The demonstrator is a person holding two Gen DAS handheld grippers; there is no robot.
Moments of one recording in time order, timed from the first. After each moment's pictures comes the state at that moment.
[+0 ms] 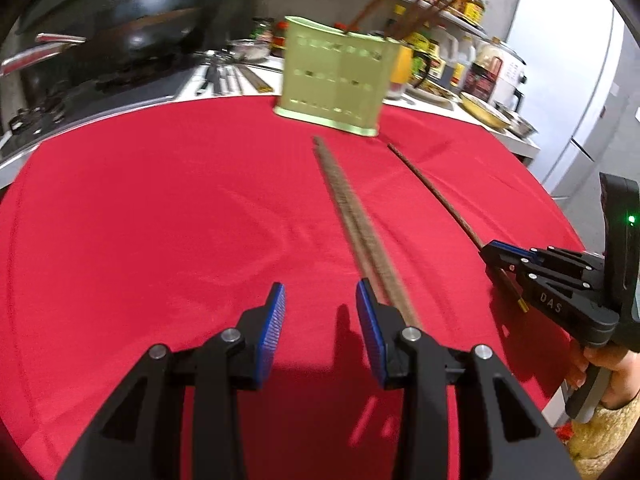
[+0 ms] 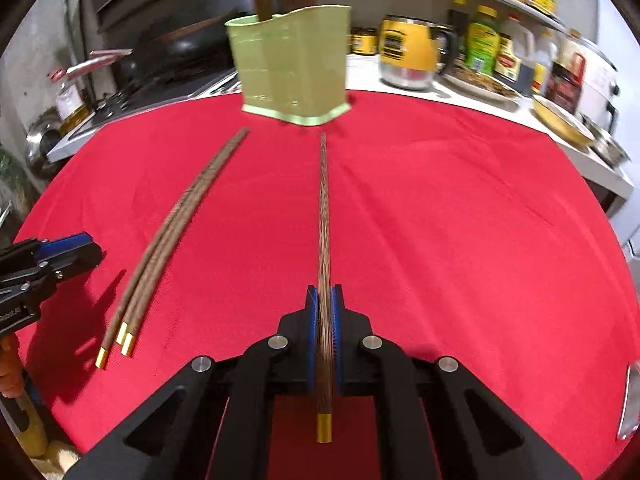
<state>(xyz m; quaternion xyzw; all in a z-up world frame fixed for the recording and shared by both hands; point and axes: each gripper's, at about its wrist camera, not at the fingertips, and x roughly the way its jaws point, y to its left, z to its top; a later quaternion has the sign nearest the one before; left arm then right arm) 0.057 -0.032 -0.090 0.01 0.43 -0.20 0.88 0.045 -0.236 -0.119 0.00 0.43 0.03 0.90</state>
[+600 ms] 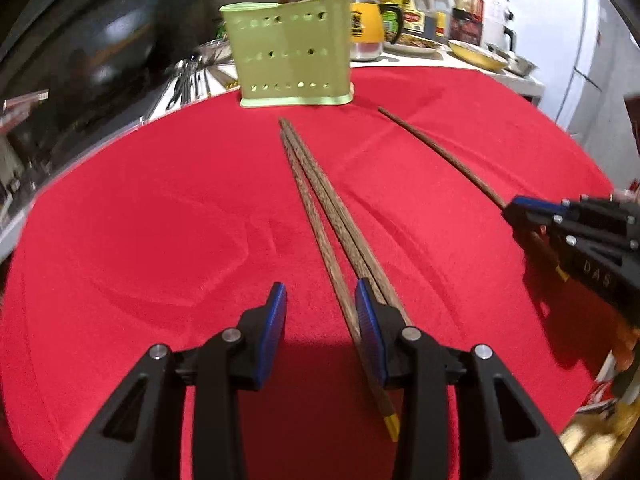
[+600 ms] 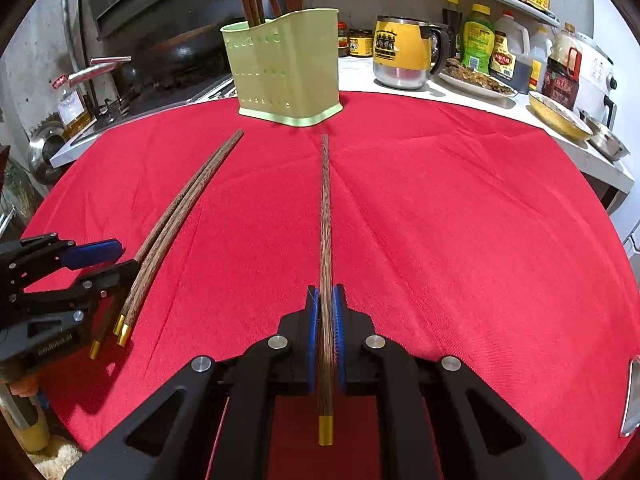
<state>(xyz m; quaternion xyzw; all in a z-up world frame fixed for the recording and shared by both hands) 0.060 -0.075 -0.104 0.13 0.44 -0.19 0.87 0.042 -0.244 -0.121 0.00 0.42 0.04 0.91</state>
